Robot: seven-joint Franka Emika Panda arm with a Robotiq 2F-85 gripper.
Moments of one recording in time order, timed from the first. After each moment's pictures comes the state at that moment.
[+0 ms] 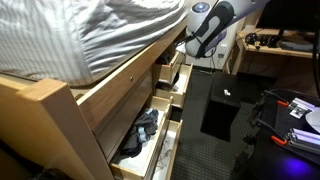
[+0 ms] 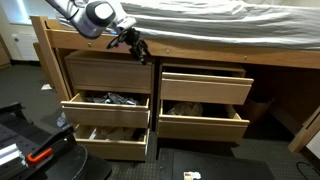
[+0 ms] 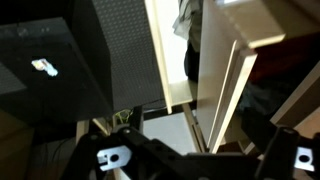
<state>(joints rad) 0.90 0.95 -0.98 -2.06 0.50 2.88 1.15</state>
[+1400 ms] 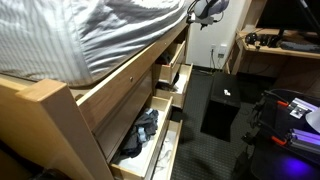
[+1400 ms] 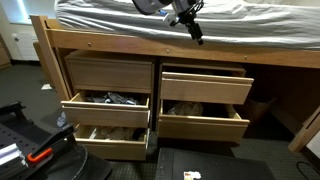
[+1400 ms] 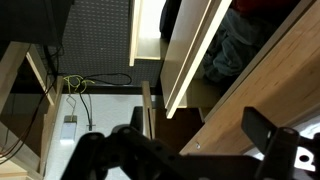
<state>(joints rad) 0.10 0.82 -0.61 -1.54 0.21 2.80 0.62</state>
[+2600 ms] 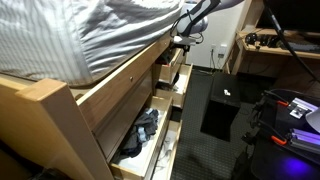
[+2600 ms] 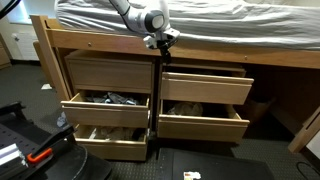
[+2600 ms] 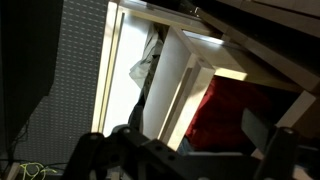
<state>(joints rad) -0.05 1.02 -0.23 -1.30 0.20 2.57 0.60</state>
